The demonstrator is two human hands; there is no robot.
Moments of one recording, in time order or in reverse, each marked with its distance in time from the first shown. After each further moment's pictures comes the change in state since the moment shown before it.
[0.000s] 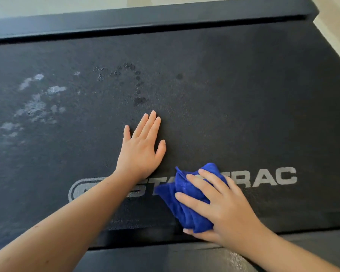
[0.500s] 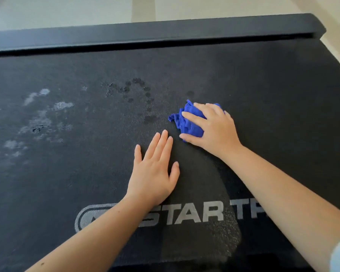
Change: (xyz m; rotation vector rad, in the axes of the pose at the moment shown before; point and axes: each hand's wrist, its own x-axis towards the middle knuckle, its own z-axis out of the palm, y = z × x) left_hand 0.001 -0.001 0.000 -0.036 0.003 -0.002; right_hand 0.171 0.098 0.012 -0.060 0.103 0.288
